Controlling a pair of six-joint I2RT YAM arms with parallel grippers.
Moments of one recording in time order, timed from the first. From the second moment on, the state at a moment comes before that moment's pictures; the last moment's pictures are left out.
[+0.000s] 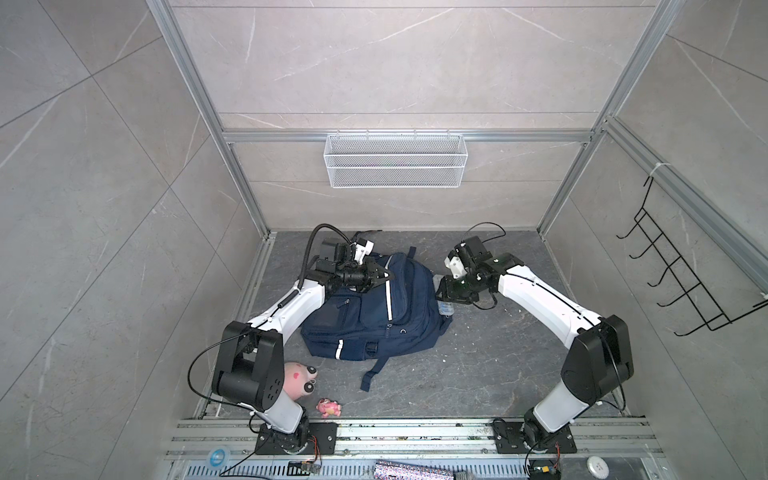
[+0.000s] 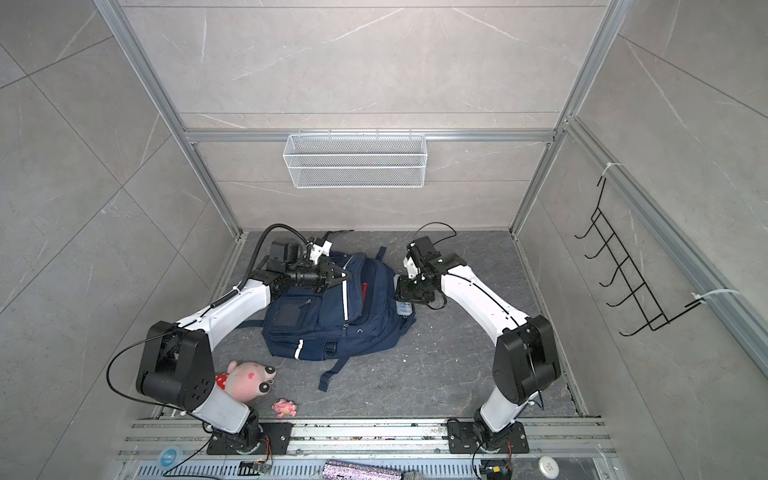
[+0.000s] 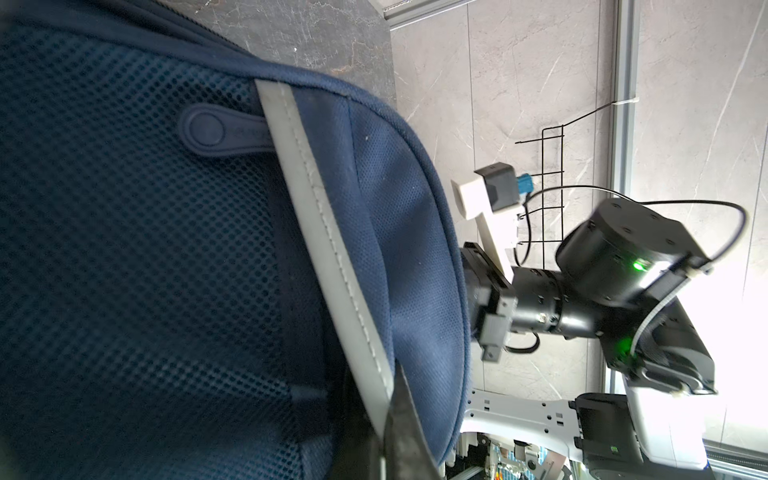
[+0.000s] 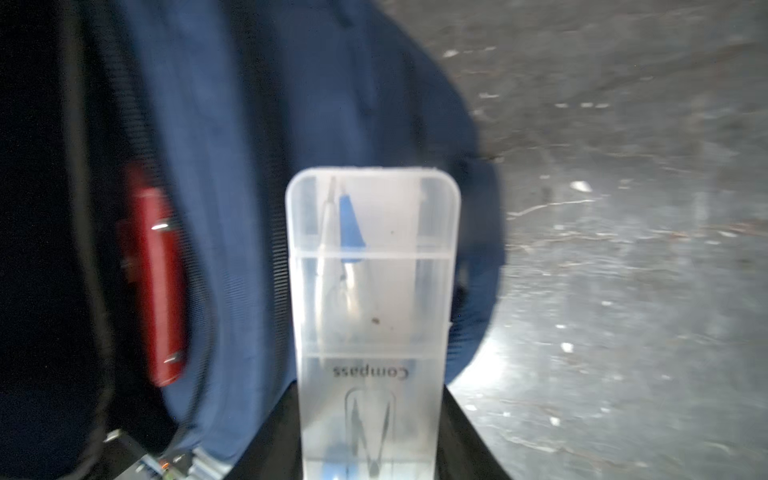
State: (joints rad) left arm -0.31 1.59 1.15 -0.16 0.93 -0.79; right arm 0.46 1.66 1.43 -0.89 -0.29 0.43
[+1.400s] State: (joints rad) left arm -0.31 1.59 1.16 -0.13 0.93 -0.82; right arm 0.60 1.89 1.63 -0.62 -0.51 0.62
